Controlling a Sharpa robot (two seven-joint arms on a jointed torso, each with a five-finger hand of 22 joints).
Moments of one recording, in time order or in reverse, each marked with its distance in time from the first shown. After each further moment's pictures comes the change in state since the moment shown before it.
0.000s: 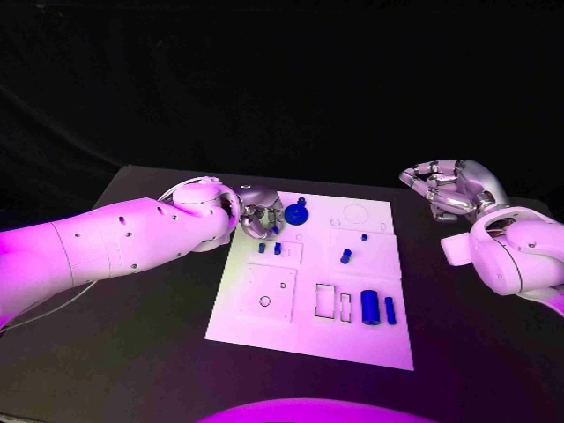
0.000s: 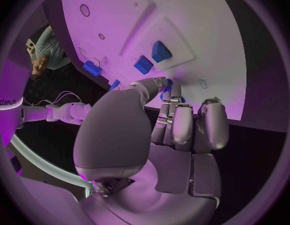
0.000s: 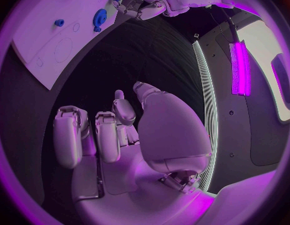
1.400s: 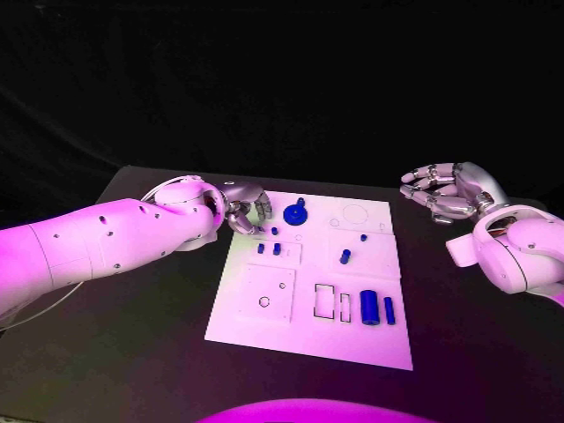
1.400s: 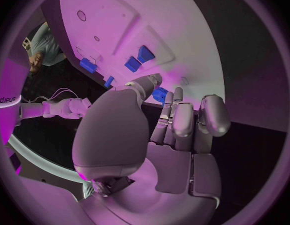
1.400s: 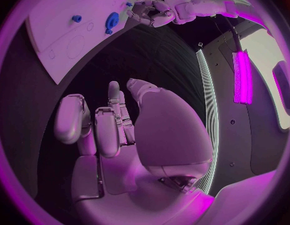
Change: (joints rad) left arm 0.000 -0.067 0.007 0.015 0.044 -0.056 -0.005; left_hand -0.052 -0.023 -0.104 0.012 0.000 -0.122 0.006 -0.095 -0.035 -0.122 0.043 -0.087 -0.025 -0.031 0.031 -0.027 -0.094 0.000 -0.063 0.034 -0.090 -0.120; right arm 0.000 0.002 0.000 -0.051 -0.151 0.072 -0.076; right_hand 0.131 -0.071 0.145 -0.058 -0.007 -0.004 0.020 -0.023 -0.030 -0.252 0.020 -0.730 -0.646 0.000 0.000 -0.123 -0.058 0.047 -0.074 0.004 -0.221 0.000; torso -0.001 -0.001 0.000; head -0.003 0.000
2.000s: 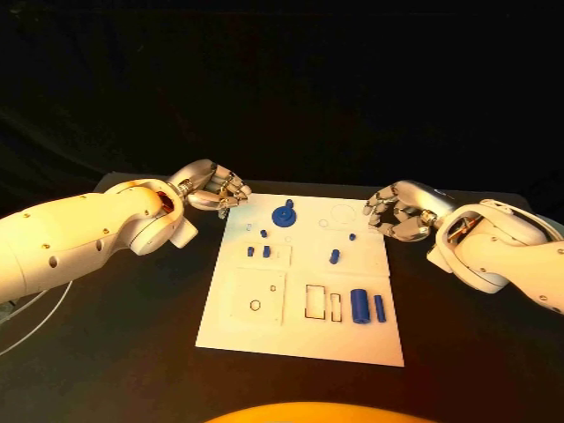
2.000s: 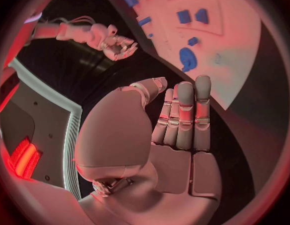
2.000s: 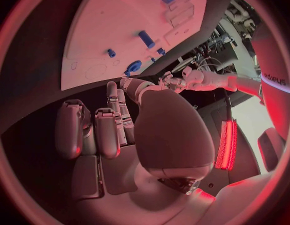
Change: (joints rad) left arm 0.017 -0.136 0.005 0.077 0.841 -0.094 0.242; left_hand 0.036 0.039 0.053 0.003 0.000 0.085 0.024 0.043 0.013 0.080 -0.011 0.093 0.019 -0.239 -0.004 -0.262 -0.452 0.089 -0.270 -0.009 -0.368 -0.433; right arm -0.017 0.064 0.001 0.003 -0.765 0.156 -0.236; right_hand -0.009 -0.033 0.105 -0.078 -0.030 0.066 -0.003 -0.058 -0.037 0.066 0.005 -0.241 -0.223 0.000 0.007 0.025 0.035 0.000 0.058 0.005 0.113 0.000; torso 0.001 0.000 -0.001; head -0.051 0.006
